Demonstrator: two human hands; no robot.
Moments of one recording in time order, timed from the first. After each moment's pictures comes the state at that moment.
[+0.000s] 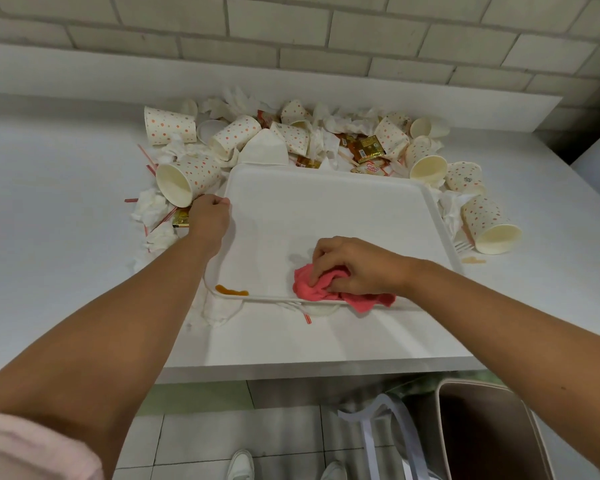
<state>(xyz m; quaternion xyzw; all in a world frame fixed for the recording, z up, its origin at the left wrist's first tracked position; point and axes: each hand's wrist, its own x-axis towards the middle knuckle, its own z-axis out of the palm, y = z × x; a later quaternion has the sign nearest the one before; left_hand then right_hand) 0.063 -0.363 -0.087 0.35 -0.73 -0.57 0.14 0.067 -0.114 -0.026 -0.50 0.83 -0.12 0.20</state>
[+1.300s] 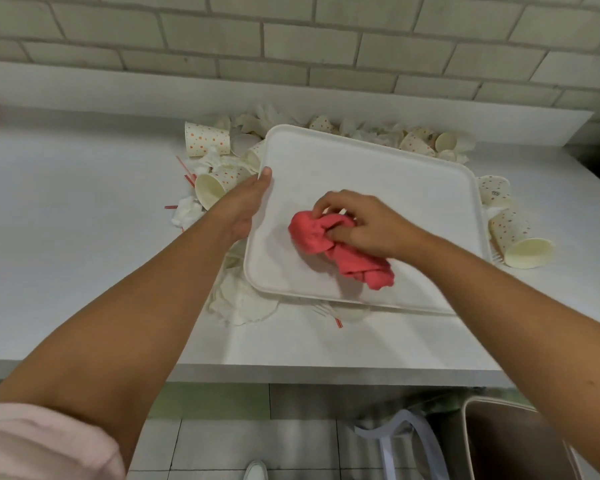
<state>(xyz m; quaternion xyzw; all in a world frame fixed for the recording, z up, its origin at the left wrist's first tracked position) 0.082 -0.355 -0.016 0.22 -0.67 -0.71 0.01 0.071 -0.160 0.024 -0.40 0.86 -0.29 0.10</state>
